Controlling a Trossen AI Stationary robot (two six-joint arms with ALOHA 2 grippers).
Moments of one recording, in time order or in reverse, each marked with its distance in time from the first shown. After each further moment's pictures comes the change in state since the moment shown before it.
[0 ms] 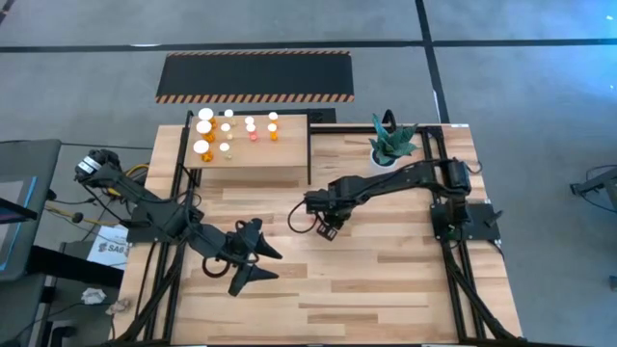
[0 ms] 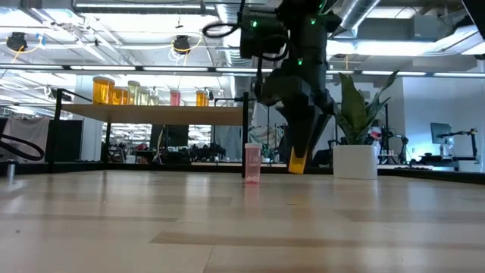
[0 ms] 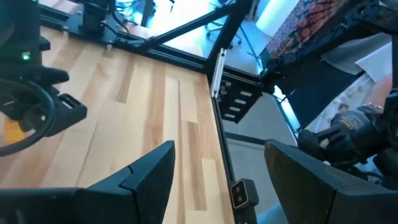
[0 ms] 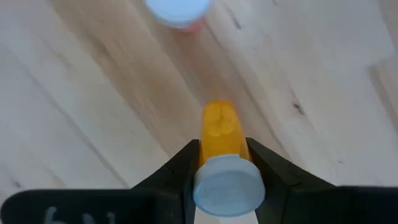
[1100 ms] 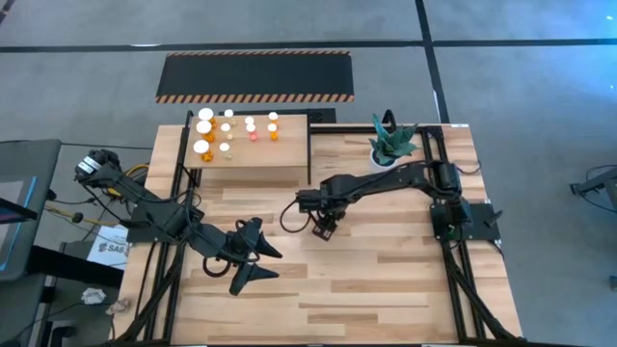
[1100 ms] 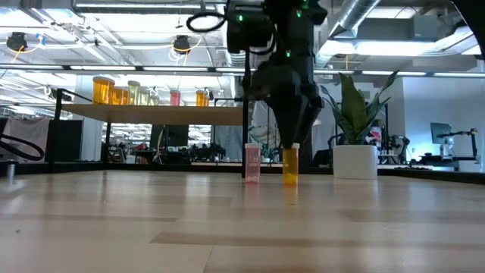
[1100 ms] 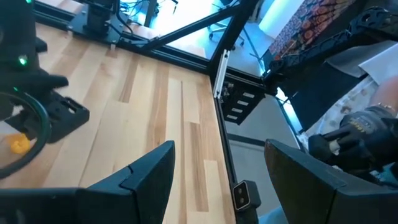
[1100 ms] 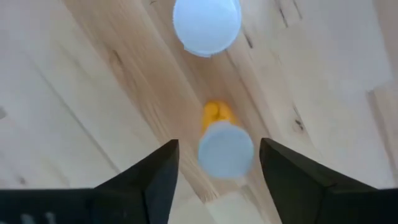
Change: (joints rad) left arm 0.003 0.000 0.000 -0.003 -0.009 -0.009; right arm 0.000 0.075 0.131 -0.085 -0.014 -0.071
